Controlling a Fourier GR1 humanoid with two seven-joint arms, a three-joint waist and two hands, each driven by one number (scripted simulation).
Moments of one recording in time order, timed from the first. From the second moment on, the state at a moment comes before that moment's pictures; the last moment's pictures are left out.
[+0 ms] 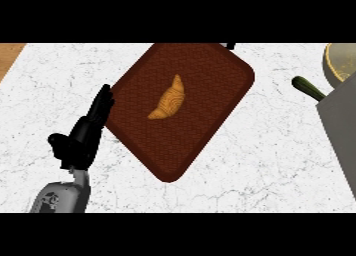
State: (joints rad) left arm -0.16 0.06 -0.07 -1.55 -0.05 0.06 0.09; right arm -0.98 -0.72 -0.48 -0.25 0.52 -0.57 -0.03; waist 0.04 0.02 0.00
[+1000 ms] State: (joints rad) left arm -0.12 0.07 -0.04 -1.55 -0.05 0.06 0.07; right arm -0.75 -0.70 -0.65 -0.53 0.18 -0.33 -0.15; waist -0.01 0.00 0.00
